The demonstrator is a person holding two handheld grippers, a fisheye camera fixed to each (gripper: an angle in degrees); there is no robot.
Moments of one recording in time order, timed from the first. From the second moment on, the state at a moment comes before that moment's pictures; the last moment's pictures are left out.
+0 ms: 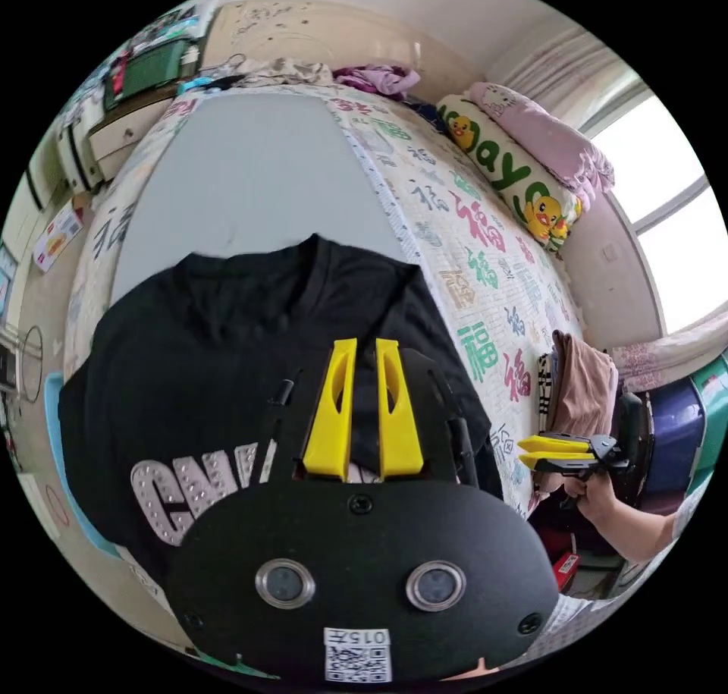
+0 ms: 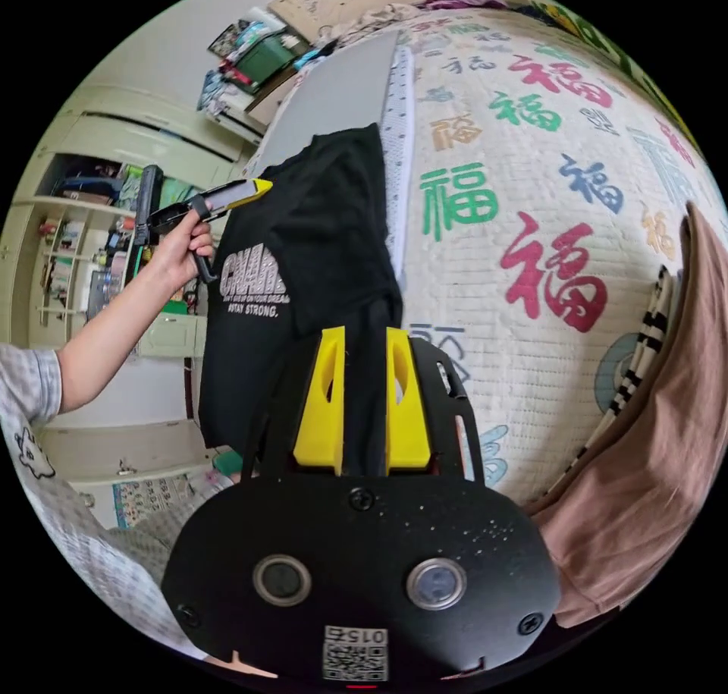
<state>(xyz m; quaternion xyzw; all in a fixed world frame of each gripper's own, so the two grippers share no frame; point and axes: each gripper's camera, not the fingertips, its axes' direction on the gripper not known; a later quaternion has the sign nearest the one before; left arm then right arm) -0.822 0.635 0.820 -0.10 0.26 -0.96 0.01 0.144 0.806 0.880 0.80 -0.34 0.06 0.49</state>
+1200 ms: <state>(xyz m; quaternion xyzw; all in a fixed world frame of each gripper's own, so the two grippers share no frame) -0.538 0.338 0.519 -0.15 0.01 -0.88 -0.46 0.034 0.662 0.627 0.78 -0.09 -0.01 0.62</state>
